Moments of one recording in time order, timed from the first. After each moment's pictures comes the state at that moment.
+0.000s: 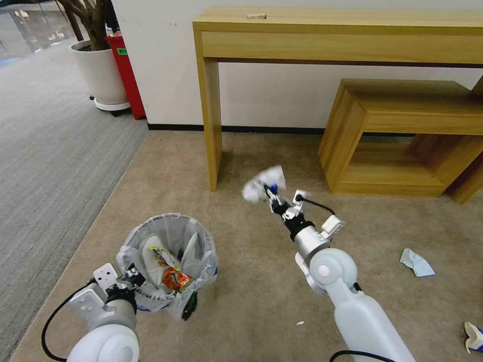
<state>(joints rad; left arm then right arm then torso) 1.61 -1.61 -0.61 -2.34 -0.55 0.59 -0.54 -1.07 1.27 0.21 1.93 1.00 -0.08 -0.27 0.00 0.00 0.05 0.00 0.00</state>
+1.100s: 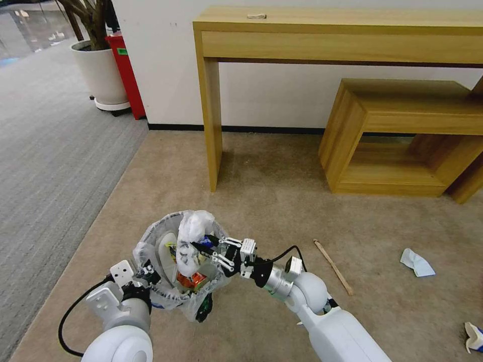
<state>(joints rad) 1.63 -1.61 -0.54 -2.37 -0.52 0.59 -0.53 -1.08 1.29 0.05 1.71 0.48 0.20 -0.79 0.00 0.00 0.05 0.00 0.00</state>
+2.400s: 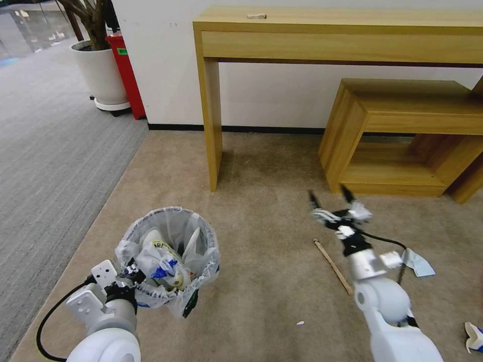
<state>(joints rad) 1.63 -1.61 -0.60 -2.41 -0.51 0.57 -0.54 -1.33 1.32 0.67 1.84 0.41 0.30 -0.18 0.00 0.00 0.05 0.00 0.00</state>
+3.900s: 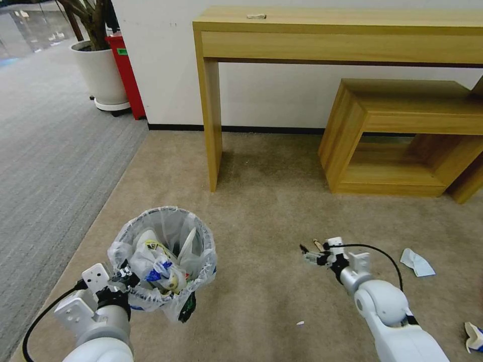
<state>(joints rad) 1.69 -1.61 -0.61 -2.45 -0.50 0.56 -0.53 -1.19 1.20 0.45 1.68 0.22 -0.57 -0.20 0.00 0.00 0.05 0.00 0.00</state>
